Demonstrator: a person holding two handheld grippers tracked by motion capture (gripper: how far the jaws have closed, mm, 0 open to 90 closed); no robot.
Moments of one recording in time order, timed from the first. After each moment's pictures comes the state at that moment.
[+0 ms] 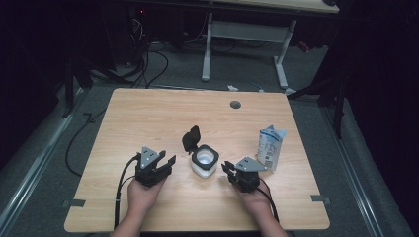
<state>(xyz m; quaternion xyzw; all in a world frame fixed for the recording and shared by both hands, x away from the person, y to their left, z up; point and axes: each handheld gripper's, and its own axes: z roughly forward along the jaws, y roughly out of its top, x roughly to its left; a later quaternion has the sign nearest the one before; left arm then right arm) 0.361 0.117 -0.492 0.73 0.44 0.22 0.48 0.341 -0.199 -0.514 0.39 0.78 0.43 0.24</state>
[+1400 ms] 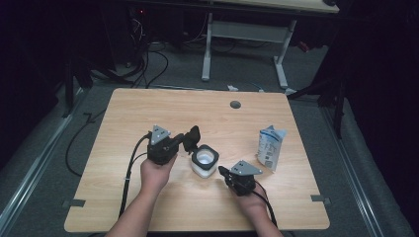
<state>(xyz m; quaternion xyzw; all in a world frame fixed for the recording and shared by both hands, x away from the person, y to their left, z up) 0.403 0.084 -0.454 0.72 0.43 0.19 0.52 0.334 -0.188 -0.521 0.38 0.79 0.43 0.23</state>
